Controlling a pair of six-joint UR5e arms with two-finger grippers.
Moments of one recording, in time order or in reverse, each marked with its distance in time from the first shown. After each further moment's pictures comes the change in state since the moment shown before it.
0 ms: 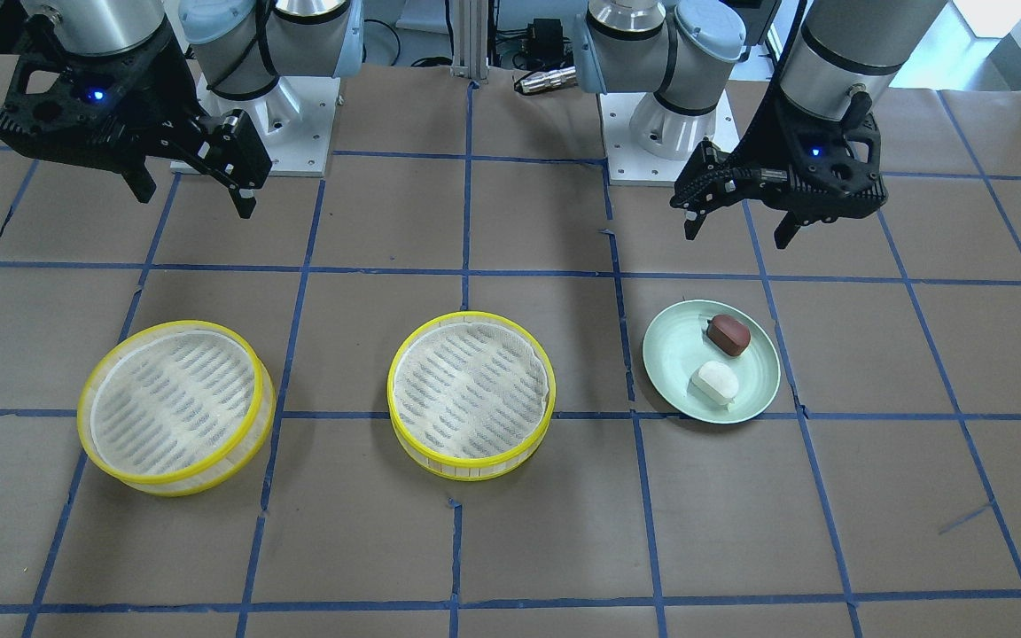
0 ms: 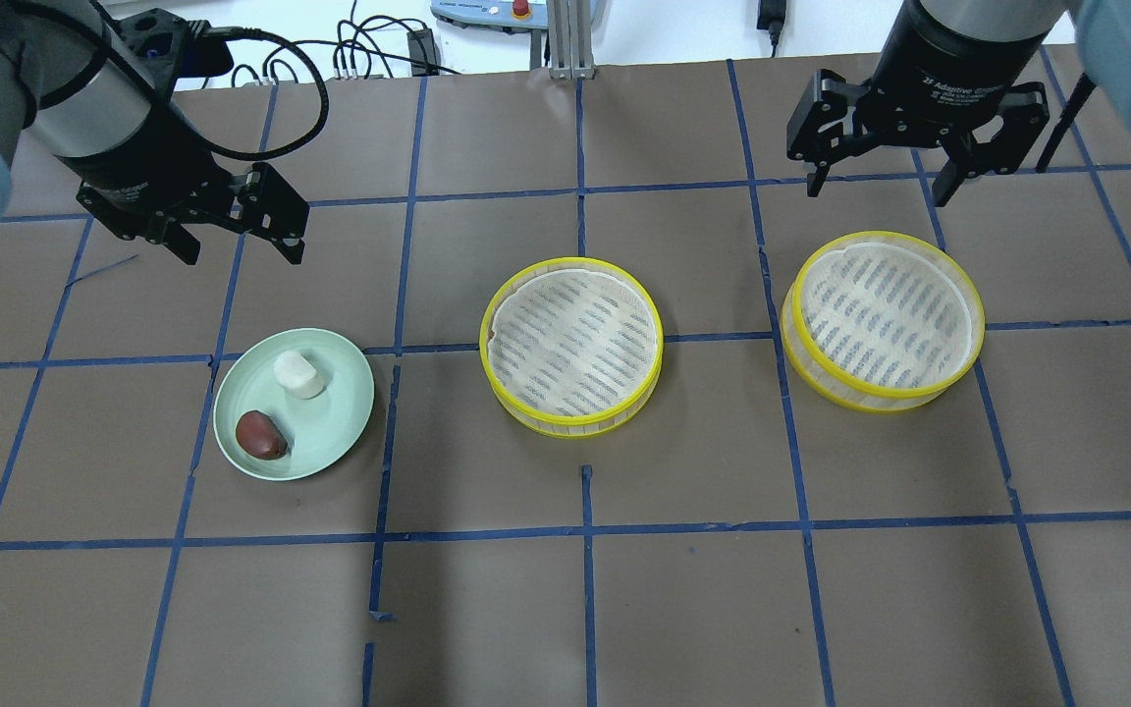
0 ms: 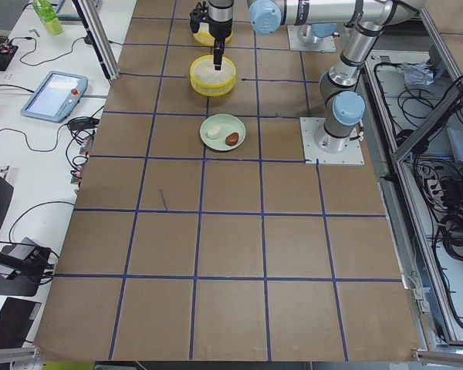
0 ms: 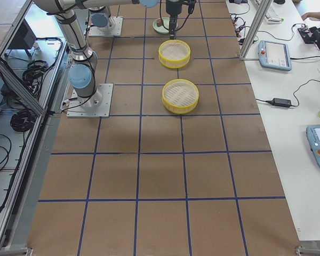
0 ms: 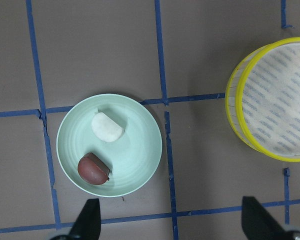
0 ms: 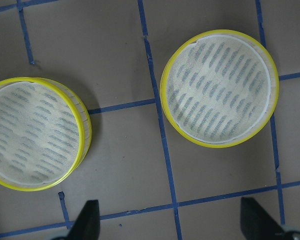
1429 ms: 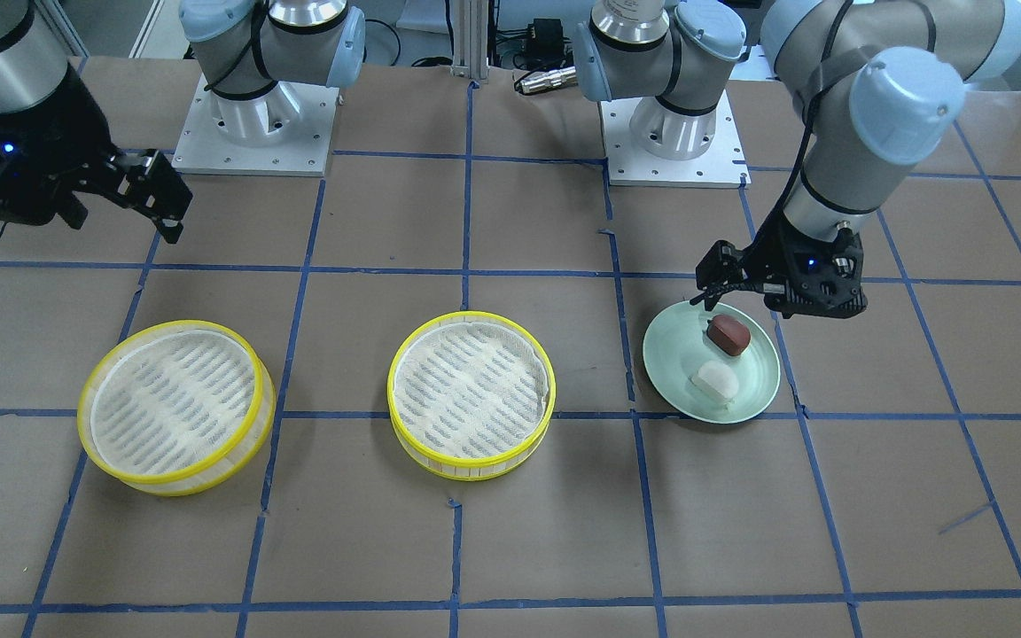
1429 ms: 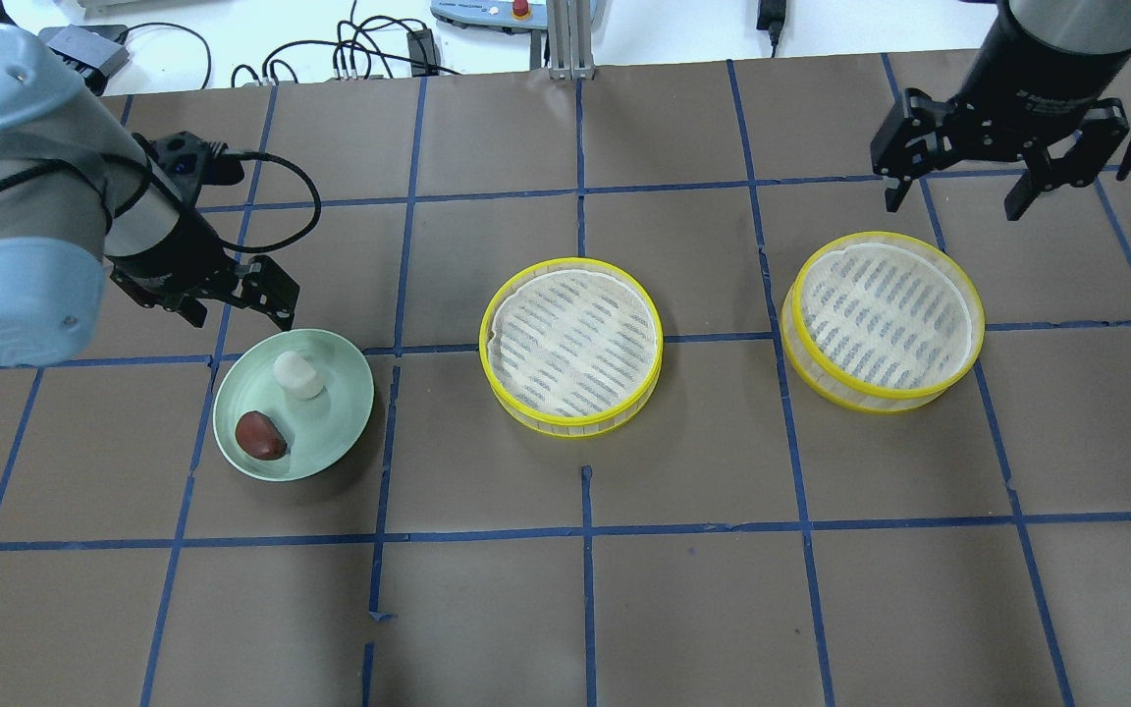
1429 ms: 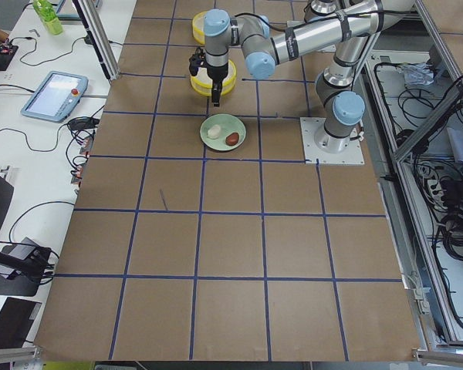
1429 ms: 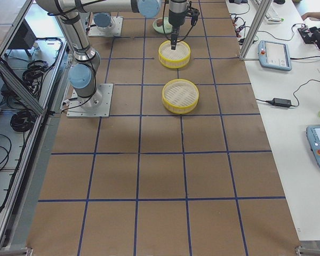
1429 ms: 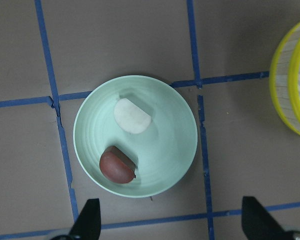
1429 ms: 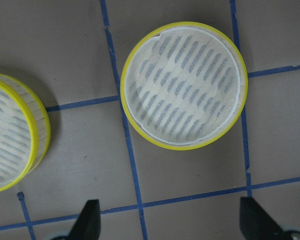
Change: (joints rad) left arm 0.111 -0.105 -0.274 0.344 0.033 0.141; right arm -0.192 0.022 0.070 -0.002 -0.005 -0.221
